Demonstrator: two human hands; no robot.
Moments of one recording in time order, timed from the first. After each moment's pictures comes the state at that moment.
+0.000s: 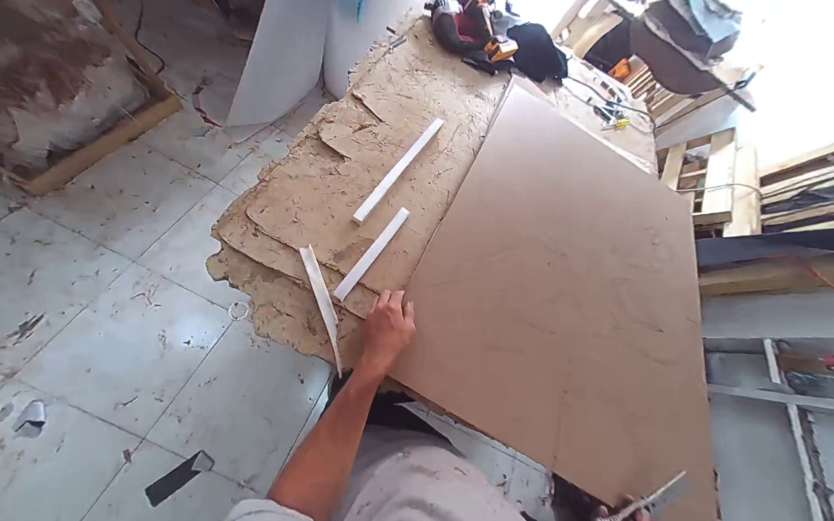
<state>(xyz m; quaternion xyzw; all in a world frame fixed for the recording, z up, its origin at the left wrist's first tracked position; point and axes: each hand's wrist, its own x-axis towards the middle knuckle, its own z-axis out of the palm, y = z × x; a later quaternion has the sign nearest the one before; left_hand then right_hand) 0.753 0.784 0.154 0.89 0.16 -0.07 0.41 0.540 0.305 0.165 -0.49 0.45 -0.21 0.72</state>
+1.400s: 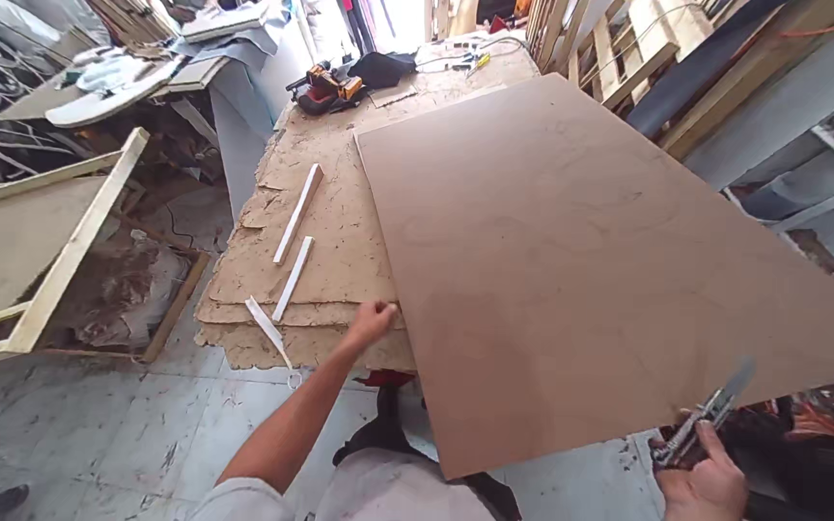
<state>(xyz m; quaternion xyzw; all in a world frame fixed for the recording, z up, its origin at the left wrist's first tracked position) 0.723 0.634 0.197 0.83 0.07 -0.25 0.49 0.461 0.170 0.144 -0.45 0.45 -0.27 0.73</state>
